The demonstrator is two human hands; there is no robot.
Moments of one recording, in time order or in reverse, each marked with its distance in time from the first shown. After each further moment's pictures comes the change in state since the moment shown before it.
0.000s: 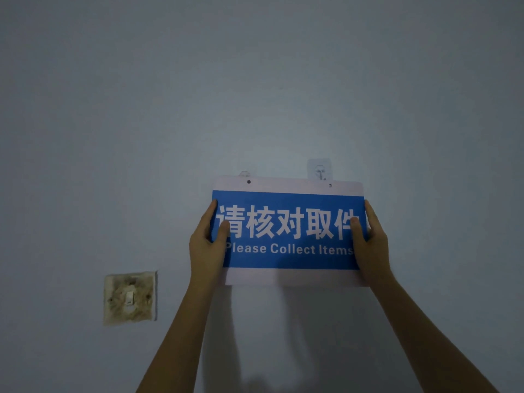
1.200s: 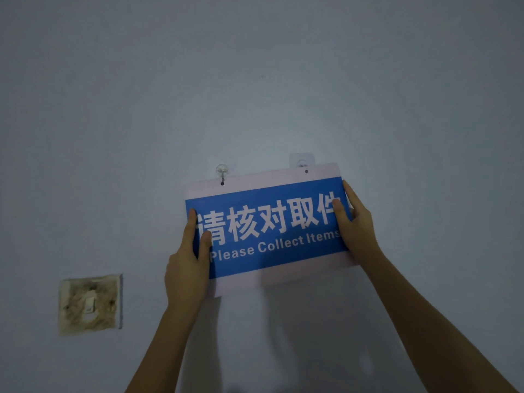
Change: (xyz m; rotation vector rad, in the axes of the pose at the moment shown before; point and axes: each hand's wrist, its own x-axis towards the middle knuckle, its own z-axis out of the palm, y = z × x) left_hand -0.021 -0.016 0.013 0.466 0.015 -0.037; right_hand 0.044 0.004 -0.009 0.014 -0.121 -0.013
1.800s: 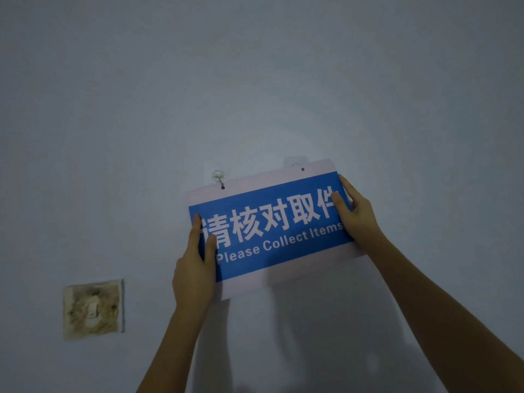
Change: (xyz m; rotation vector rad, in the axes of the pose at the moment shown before) left_hand -0.009 0.021 0.004 -0.021 -0.035 -0.028; right_hand 0.014 -0.015 -0.018 0.039 -0.088 -0.005
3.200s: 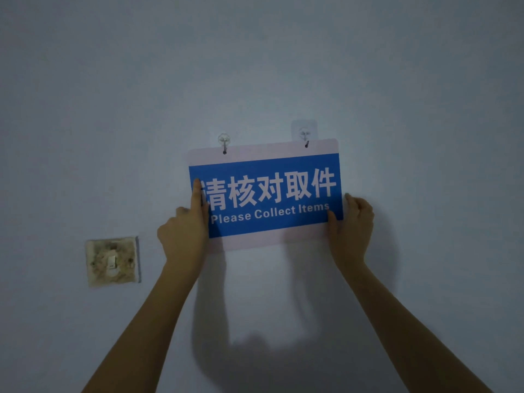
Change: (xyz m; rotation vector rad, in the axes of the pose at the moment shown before) left_hand 0.010 -0.011 -0.019 0.898 0.062 0.149; right_hand -0.076 0.062 0.050 -0.617 0.384 -0.050
